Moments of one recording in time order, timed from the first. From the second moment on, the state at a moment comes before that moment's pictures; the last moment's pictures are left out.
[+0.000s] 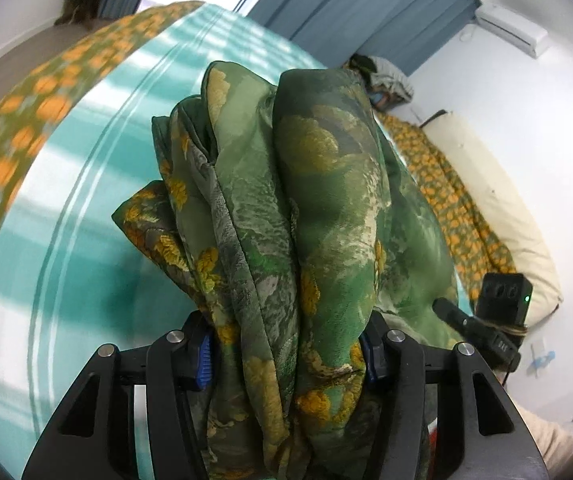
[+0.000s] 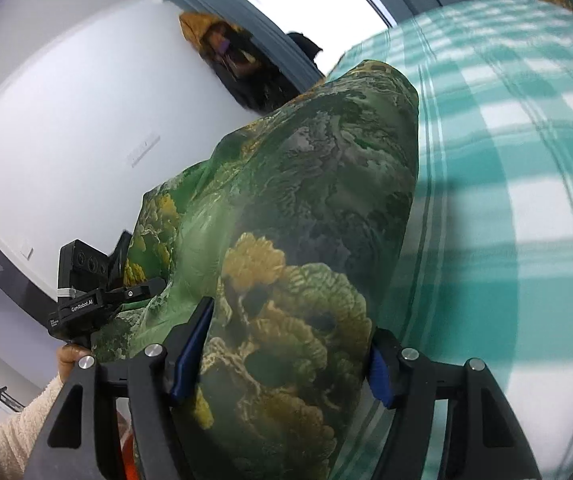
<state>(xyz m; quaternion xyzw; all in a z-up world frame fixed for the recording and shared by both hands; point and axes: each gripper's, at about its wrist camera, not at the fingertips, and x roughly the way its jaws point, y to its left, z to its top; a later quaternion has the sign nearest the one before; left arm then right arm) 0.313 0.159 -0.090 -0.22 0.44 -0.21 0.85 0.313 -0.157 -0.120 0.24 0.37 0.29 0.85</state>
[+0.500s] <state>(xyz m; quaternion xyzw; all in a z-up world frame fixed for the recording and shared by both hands) 0.337 0.148 -0.142 -0.18 0.45 -0.12 0.86 0.361 -0.207 -0.158 0.25 0.45 0.18 0.84</state>
